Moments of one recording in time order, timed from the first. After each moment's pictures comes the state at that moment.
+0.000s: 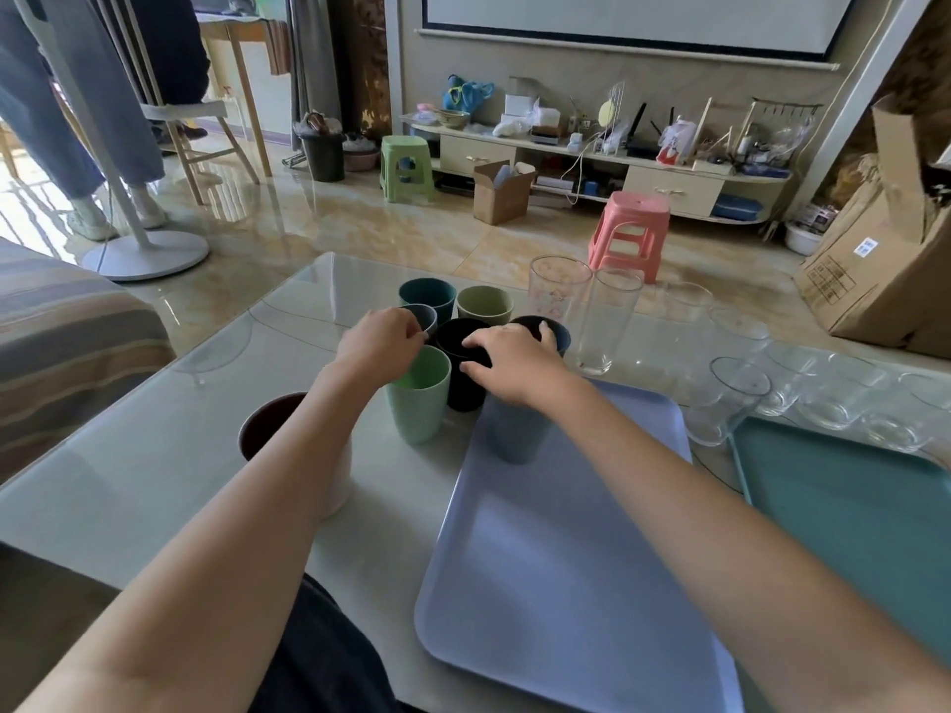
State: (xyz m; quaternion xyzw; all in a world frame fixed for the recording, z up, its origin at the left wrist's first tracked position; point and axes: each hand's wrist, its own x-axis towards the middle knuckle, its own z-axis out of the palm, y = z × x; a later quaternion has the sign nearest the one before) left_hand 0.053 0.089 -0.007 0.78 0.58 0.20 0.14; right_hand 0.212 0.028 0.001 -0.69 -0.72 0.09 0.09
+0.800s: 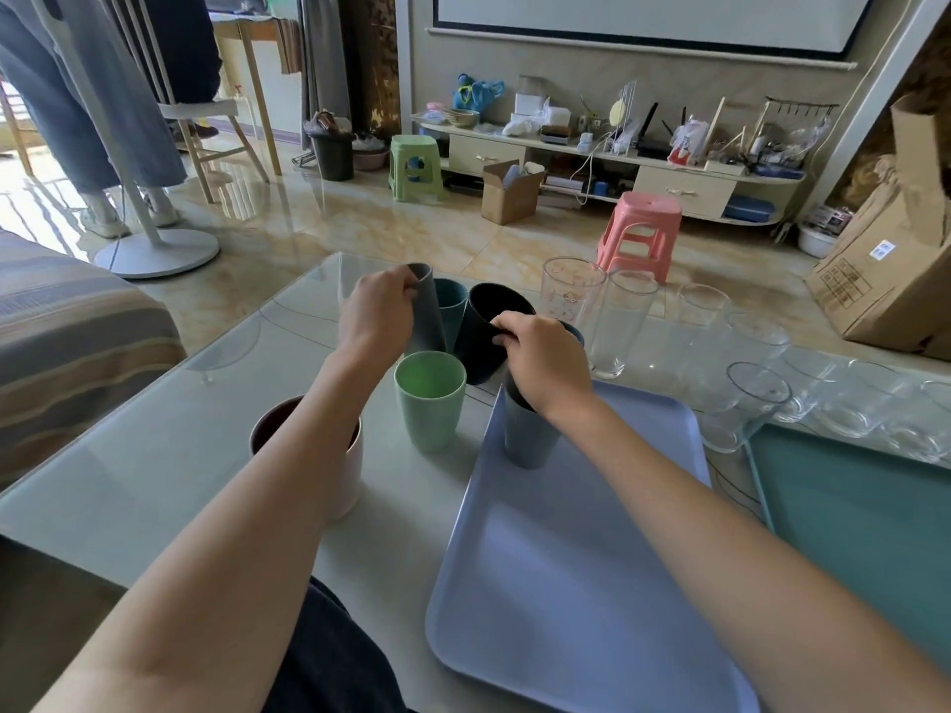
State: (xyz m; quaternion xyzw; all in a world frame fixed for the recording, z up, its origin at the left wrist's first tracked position) left_hand 0.049 0.099 0.011 0.73 0.58 0.35 0.10; right_hand 0.212 0.021 -0.006 -0.66 -0.68 -0.02 0.31
